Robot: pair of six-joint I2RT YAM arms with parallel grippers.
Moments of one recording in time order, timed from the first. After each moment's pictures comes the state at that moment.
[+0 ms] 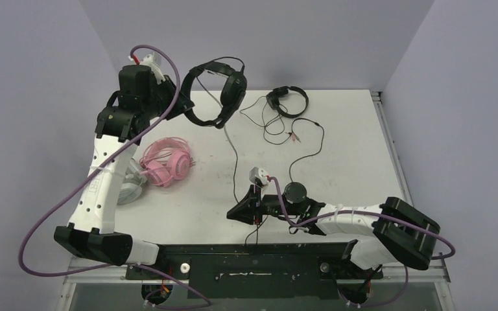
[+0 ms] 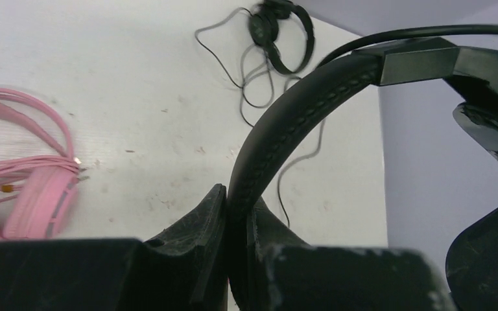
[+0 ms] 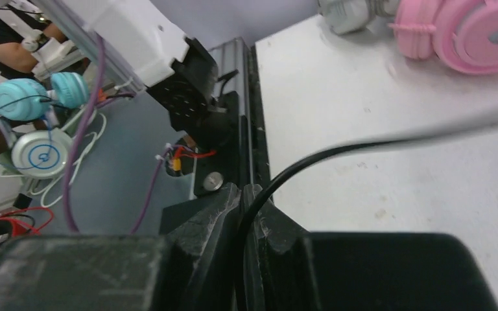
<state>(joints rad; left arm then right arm) -0.24 1.38 1.73 -0.83 0.18 -0.62 0.97 1.40 0.44 0.95 -0.56 0.44</state>
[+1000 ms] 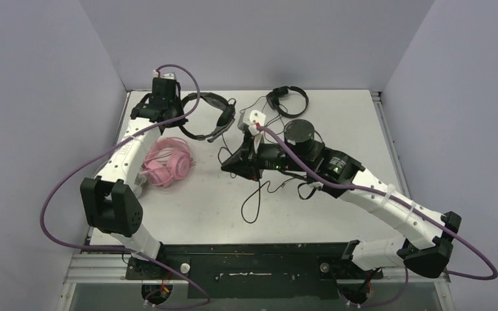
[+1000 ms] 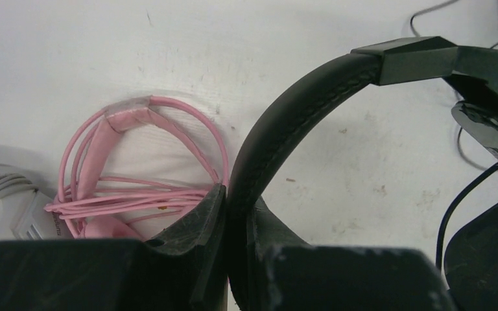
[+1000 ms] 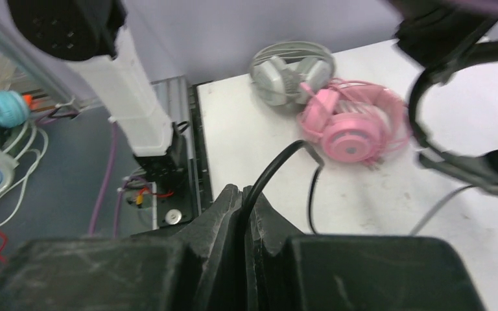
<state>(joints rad) -0.19 1.63 1.59 -0.69 -0.19 -0.36 1.01 1.25 1.35 -0.26 -0.43 0.08</state>
